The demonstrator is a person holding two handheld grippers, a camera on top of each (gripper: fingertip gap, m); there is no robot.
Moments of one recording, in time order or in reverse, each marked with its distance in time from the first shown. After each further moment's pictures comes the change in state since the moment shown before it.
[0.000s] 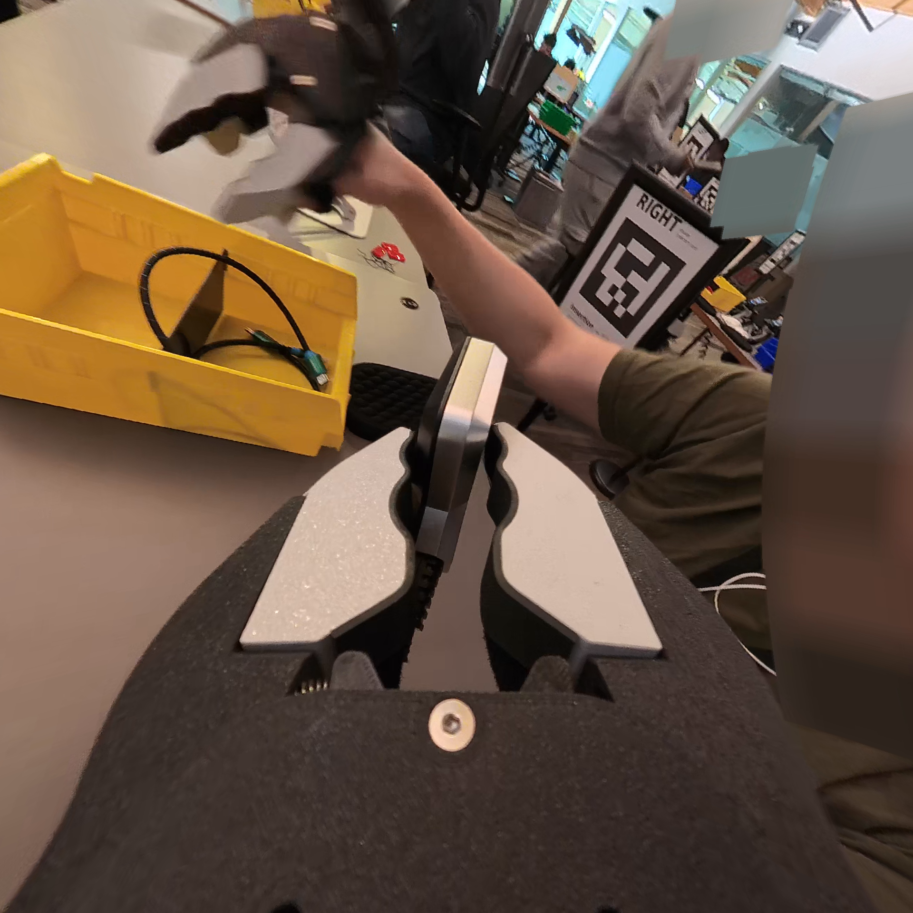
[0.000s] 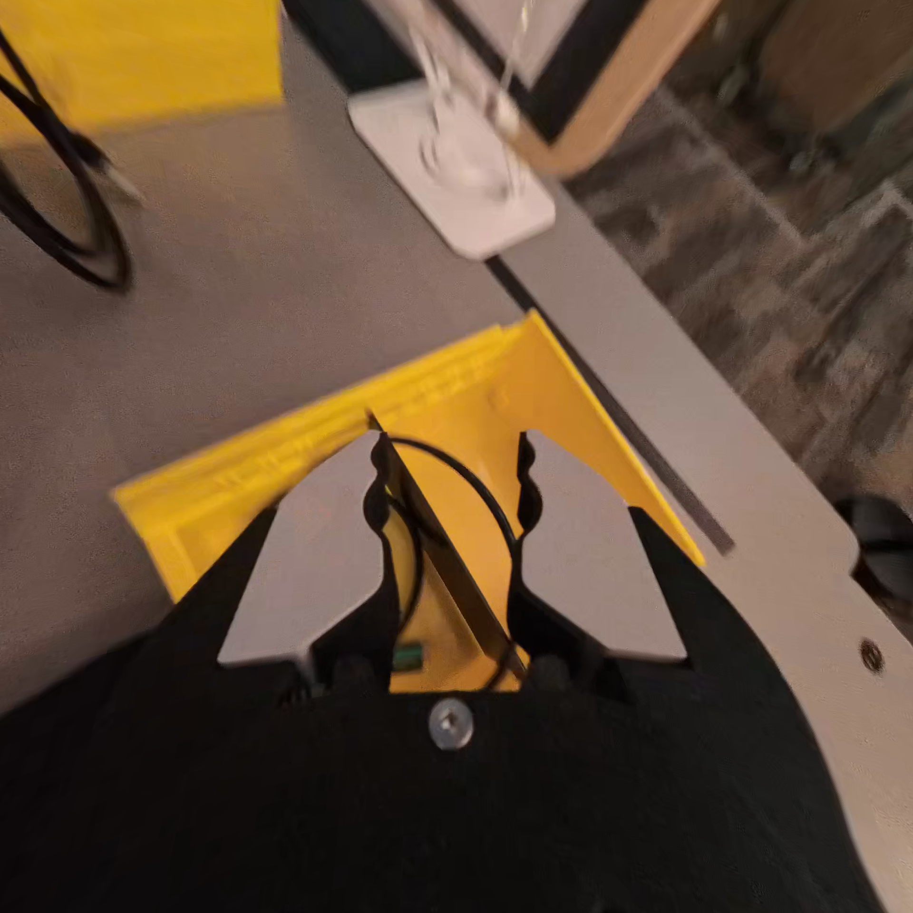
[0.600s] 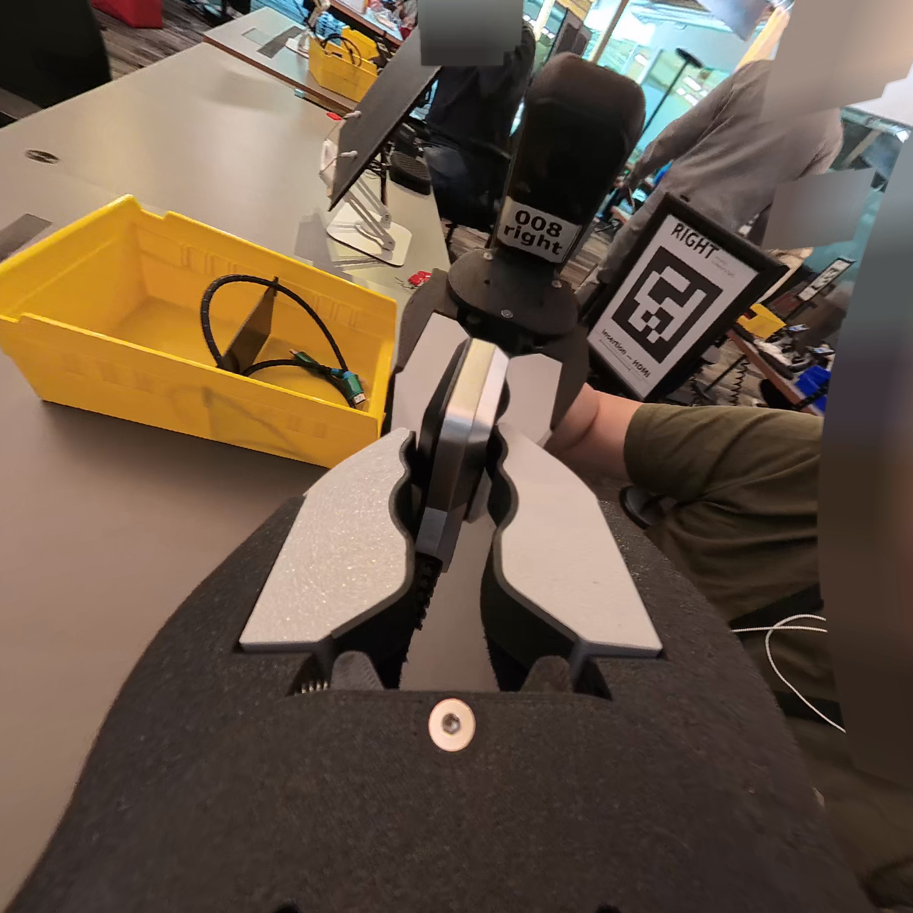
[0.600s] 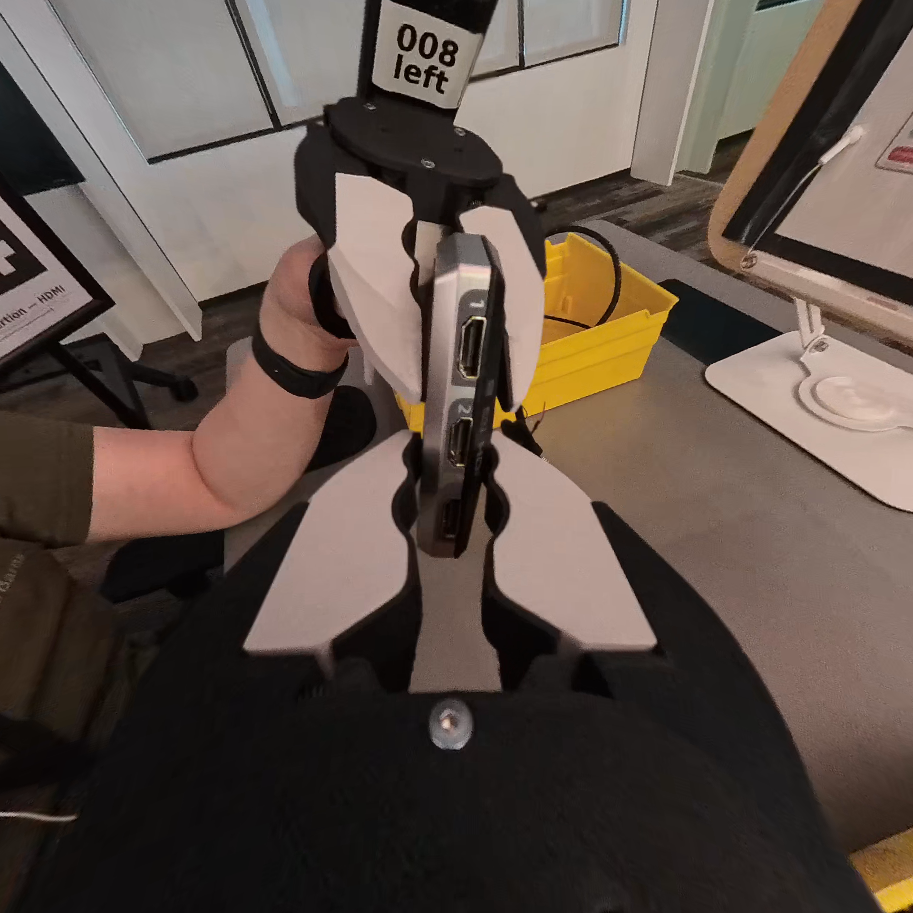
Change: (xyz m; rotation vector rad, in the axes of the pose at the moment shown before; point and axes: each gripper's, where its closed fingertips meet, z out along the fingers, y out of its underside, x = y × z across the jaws) left arm -0.017 -0.007 0.000 0.058 -0.072 0.010; right arm -0.223 -0.141 0.036 0.401 -0.451 0.234
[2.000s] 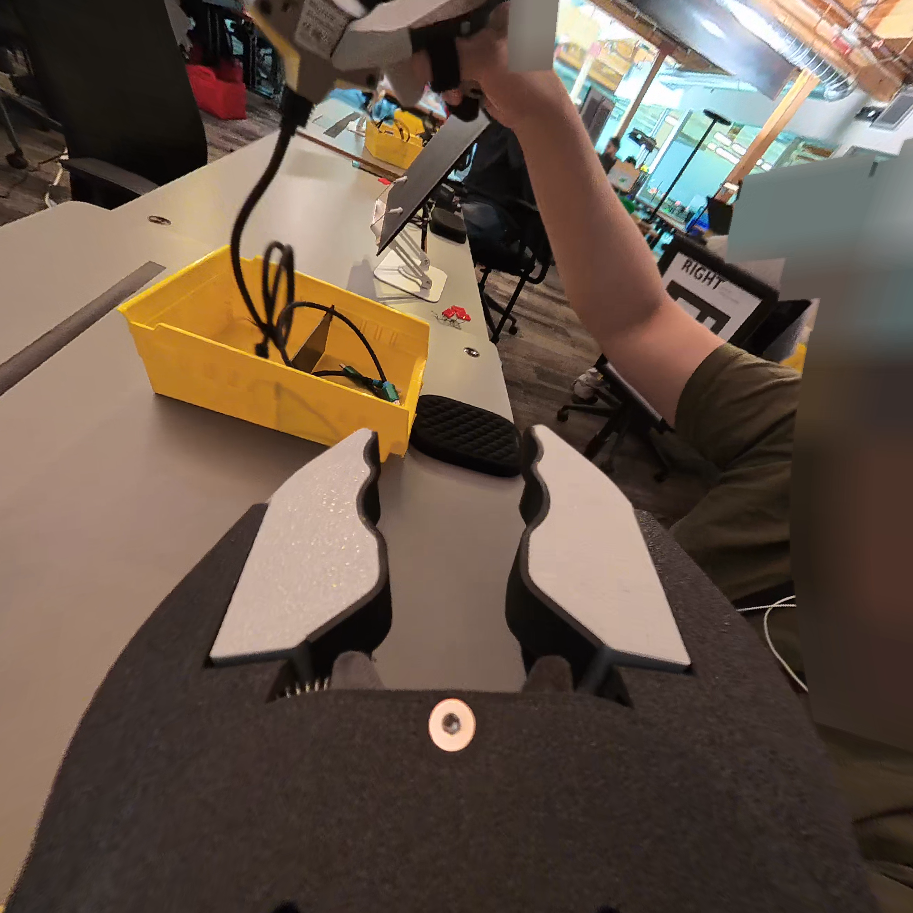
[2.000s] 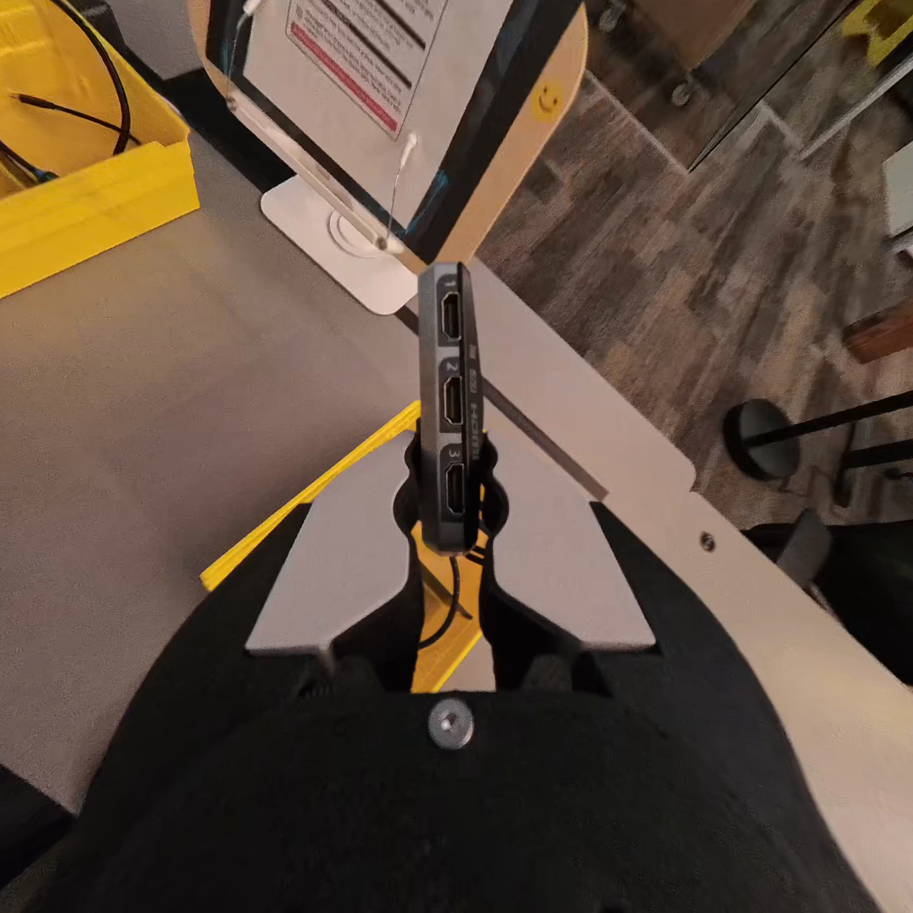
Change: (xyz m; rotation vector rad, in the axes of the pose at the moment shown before) left arm 0.005 -0.003 -0.073 0.098 -0.082 0.024; right arm 0.174 -0.098 -0.196 -0.487 0.678 -0.159
